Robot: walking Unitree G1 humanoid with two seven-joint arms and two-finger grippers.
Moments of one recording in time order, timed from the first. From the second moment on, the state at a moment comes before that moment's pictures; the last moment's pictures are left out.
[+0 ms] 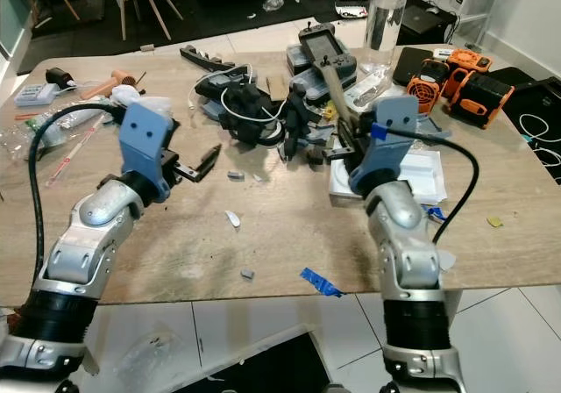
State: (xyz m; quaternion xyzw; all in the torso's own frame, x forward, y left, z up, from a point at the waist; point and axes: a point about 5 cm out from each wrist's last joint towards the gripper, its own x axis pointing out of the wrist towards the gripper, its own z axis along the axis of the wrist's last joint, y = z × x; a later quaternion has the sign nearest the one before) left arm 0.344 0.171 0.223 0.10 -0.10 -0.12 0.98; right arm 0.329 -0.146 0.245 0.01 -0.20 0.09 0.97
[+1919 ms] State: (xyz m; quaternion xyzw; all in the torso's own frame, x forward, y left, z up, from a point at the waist) left arm 0.339 0.170 0.208 0.12 -0.10 -0.05 0.99; right arm 0.320 -0.153 0.225 -0.06 -0.22 0.02 0.97
